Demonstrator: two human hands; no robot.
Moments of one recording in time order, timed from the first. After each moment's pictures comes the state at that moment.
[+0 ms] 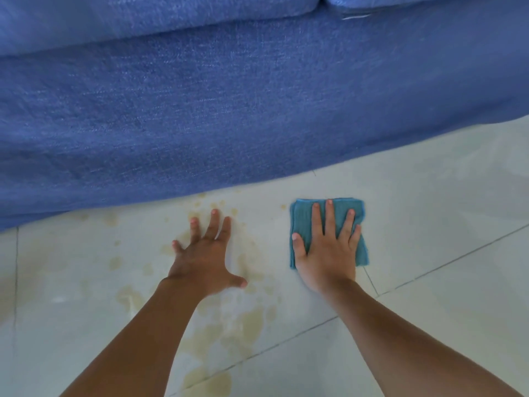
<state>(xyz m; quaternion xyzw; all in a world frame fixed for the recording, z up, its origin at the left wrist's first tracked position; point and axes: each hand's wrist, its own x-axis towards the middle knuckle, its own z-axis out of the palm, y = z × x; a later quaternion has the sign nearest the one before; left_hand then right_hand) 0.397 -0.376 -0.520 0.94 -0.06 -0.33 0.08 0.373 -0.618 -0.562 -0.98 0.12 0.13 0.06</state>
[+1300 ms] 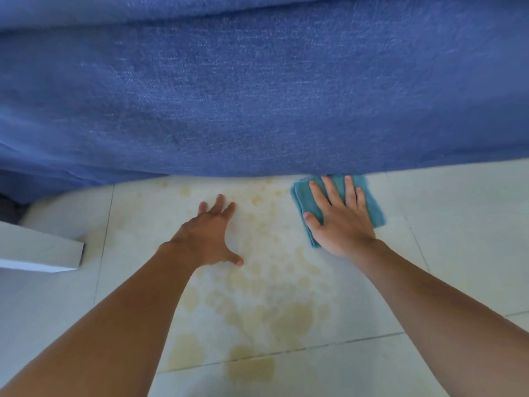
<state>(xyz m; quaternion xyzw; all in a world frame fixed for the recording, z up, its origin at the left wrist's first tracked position) 0.394 -0.278 -0.510 0.95 0.02 -0.30 0.07 0.446 -0.552 -0.561 -0.98 -0.10 0.15 0.05</state>
